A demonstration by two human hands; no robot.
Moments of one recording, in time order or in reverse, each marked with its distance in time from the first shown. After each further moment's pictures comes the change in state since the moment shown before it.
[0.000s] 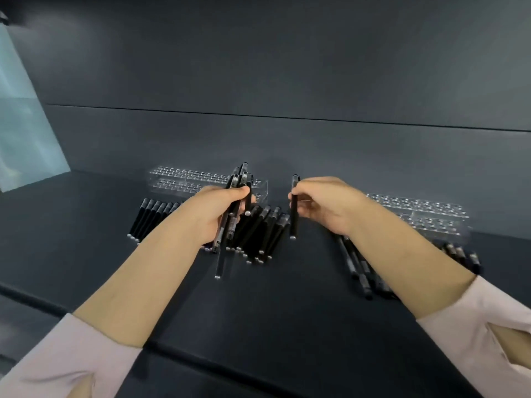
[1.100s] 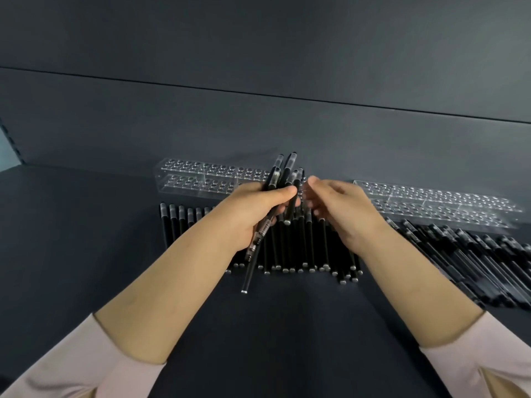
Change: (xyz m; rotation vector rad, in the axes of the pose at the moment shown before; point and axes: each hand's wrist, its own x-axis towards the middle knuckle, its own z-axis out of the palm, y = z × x) left_hand 0.080 -0.014 -0.076 0.014 -0.362 0.060; right_hand 0.044 0.036 0.107 -0.140 0.307 -0.213
